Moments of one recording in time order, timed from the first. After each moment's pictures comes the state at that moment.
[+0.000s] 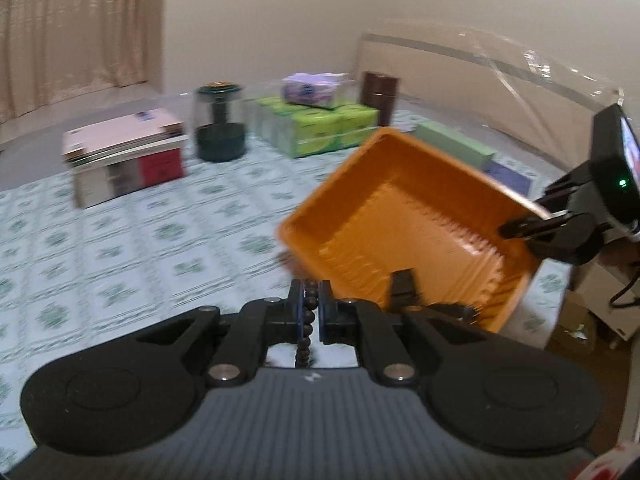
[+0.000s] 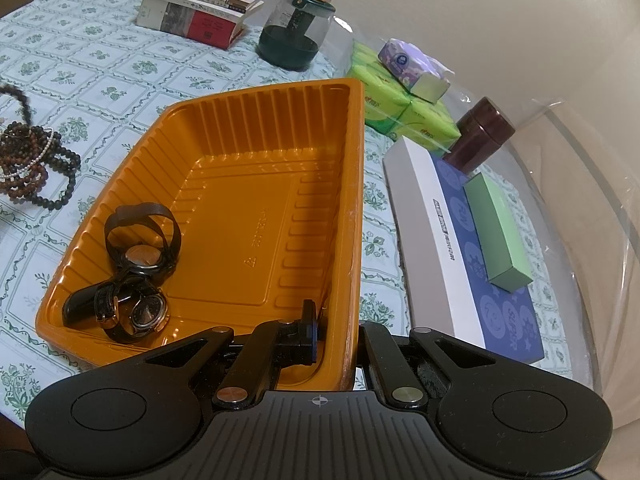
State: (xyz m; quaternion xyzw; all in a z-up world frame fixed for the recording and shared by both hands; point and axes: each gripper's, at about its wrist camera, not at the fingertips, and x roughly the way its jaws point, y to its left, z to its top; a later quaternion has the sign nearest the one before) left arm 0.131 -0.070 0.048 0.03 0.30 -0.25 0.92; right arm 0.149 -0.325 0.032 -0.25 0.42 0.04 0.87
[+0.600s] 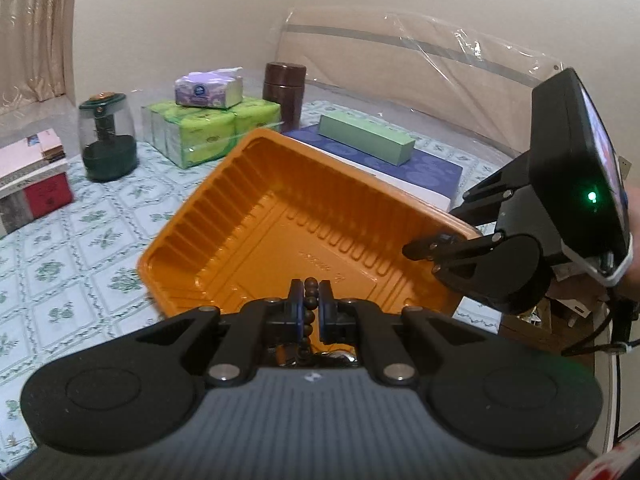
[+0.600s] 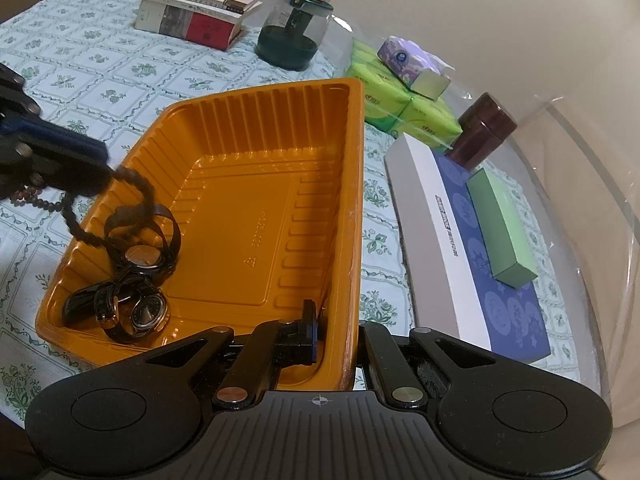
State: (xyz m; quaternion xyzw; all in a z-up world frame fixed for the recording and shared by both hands) left arm 0.148 -0.179 0.038 0.05 0.30 -0.34 0.89; right arm 0.148 -0.333 0.031 -0.23 0.42 0.04 0.87
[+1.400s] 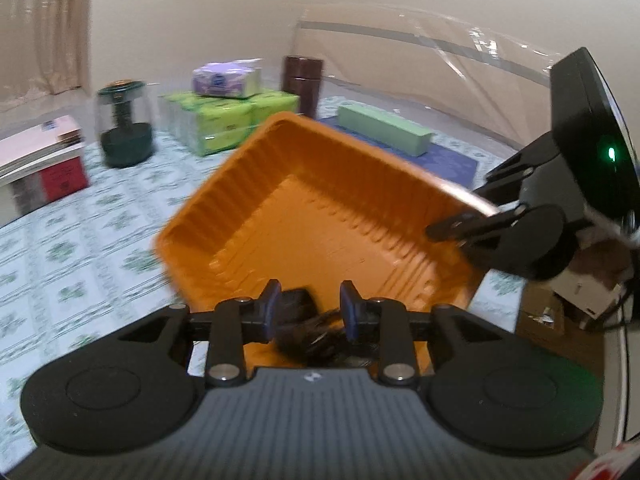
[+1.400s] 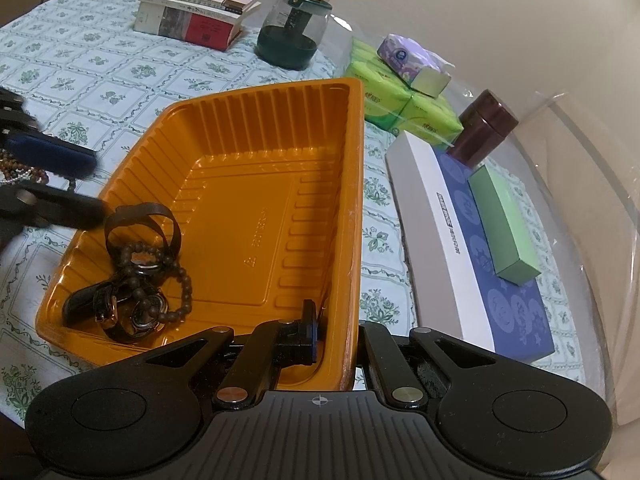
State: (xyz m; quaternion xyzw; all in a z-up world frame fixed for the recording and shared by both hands) left arm 0.141 -0.154 0.021 0.04 0.30 -0.31 0.90; right arm 0.149 -0.336 0.031 -0.23 0.42 0.04 0.88
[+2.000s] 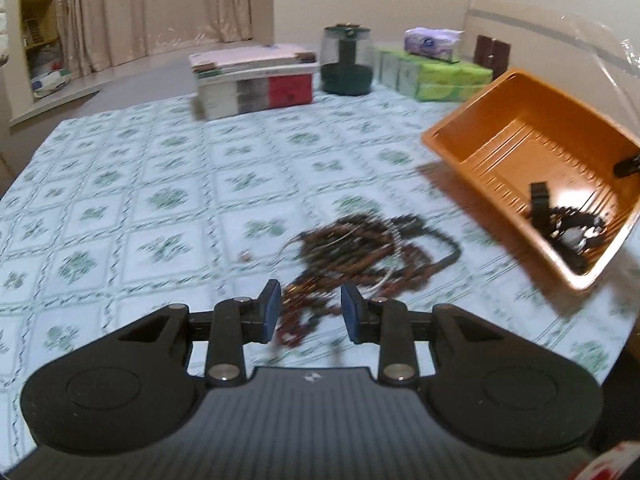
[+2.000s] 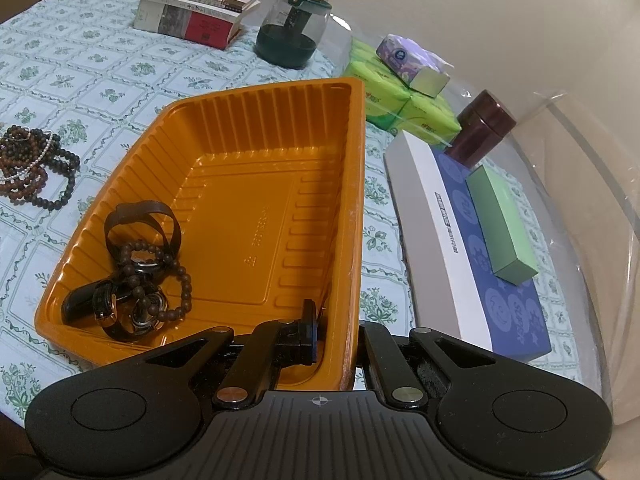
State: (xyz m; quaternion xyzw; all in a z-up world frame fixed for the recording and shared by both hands) left arm 0.099 0.022 -0.029 0.03 0.35 -0.08 0.93; right arm 0.148 -0.336 0.032 -0.23 0.42 0.04 0.87
